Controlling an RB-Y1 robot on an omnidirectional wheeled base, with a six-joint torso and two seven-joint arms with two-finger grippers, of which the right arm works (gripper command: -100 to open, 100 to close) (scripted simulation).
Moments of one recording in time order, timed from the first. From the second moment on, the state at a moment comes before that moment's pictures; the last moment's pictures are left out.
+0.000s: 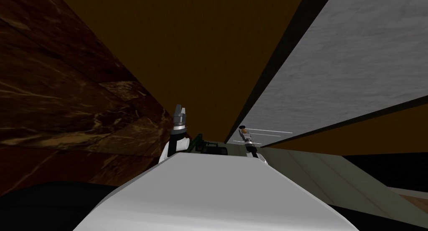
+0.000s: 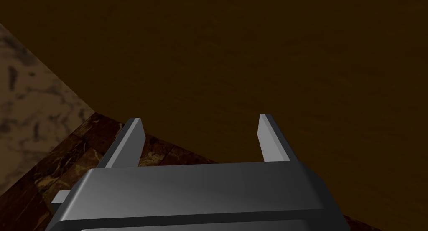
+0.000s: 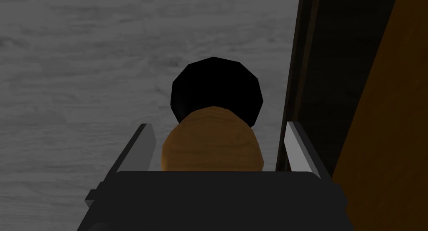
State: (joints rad) arm 0.03 -0.23 -0.34 -0.68 0.37 -0.95 1.10
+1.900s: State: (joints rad) arm 0.01 -0.24 -0.28 -0.67 0.28 -0.94 0.81
